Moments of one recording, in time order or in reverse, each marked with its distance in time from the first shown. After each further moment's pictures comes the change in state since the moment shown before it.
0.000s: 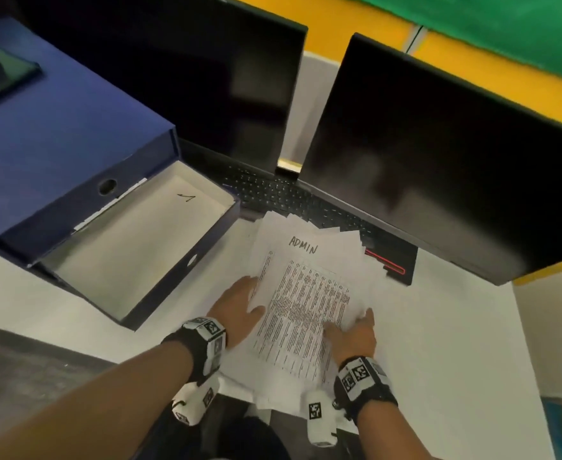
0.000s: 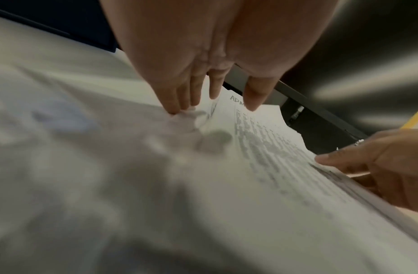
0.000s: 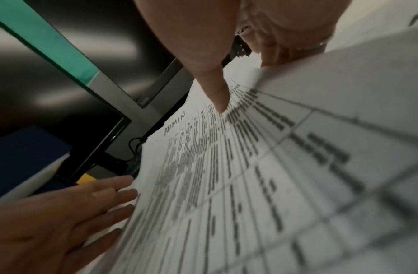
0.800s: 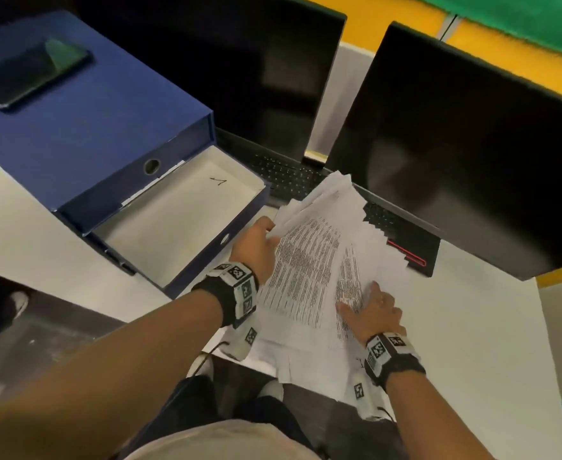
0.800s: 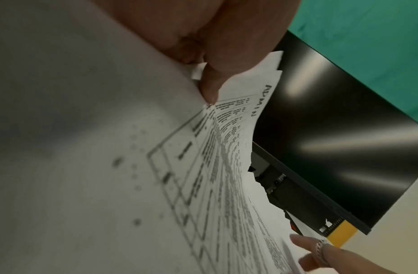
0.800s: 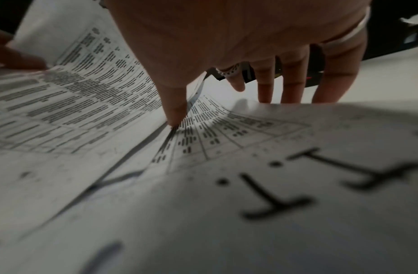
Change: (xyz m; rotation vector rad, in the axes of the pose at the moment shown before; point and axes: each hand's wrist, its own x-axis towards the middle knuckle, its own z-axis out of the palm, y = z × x) left_hand -0.008 0.057 -0.066 -0.189 0.379 -0.073; right_hand 0.012 -0.004 -0.009 -0.709 -0.113 -0.172
